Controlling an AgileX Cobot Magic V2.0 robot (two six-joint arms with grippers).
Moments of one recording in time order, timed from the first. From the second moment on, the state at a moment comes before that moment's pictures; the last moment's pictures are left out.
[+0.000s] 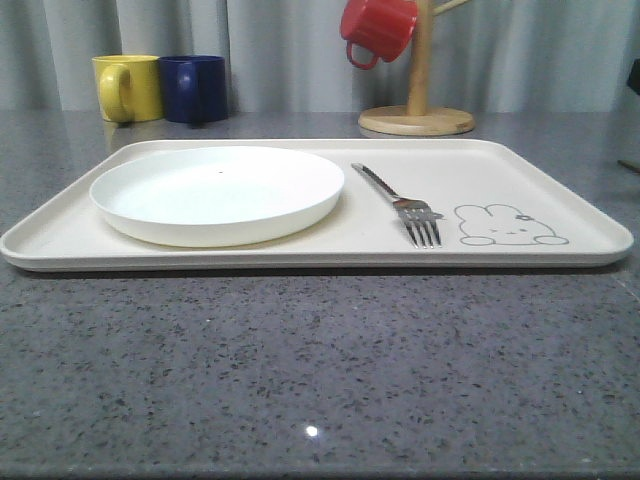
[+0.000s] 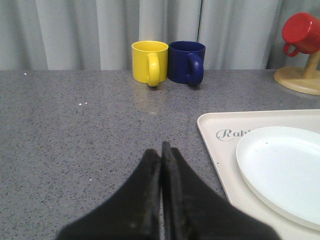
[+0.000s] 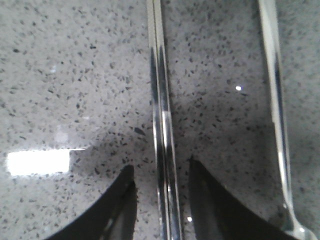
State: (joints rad) left arm -0.01 0.42 -0.42 -0.48 0.27 0.38; right arm -0.06 1.68 -1.30 -0.01 0.92 0.05
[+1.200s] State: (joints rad) left arm -0.01 0.42 -0.42 -0.48 0.27 0.38; right arm -0.04 1.60 -1.33 0.11 0.95 0.05
